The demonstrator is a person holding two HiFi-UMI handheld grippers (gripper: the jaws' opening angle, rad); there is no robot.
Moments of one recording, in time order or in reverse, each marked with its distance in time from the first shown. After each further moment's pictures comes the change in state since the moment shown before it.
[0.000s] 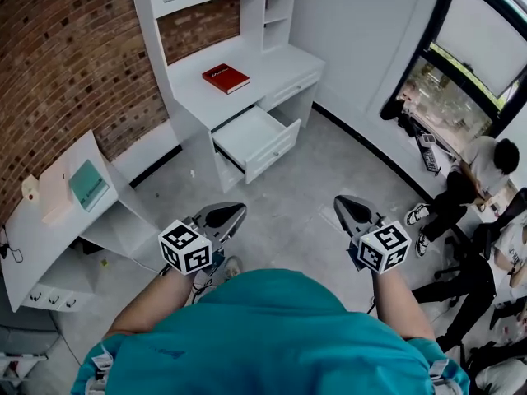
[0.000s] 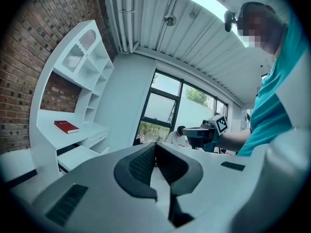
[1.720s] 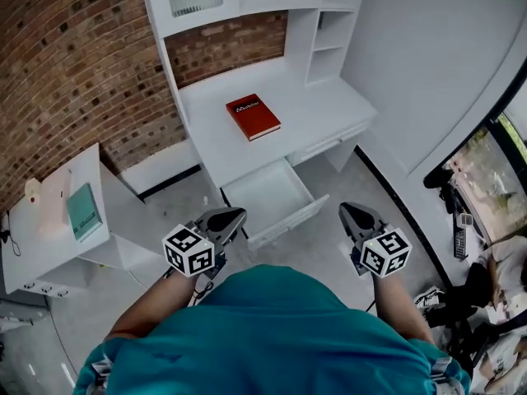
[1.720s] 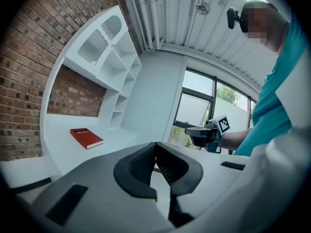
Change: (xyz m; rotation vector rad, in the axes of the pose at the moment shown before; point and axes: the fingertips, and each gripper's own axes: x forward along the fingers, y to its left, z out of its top) left arm 0.182 0.288 0.078 -0.072 -0.020 0.286; right arm 0.310 -0.253 0.065 0.009 0.022 0.233
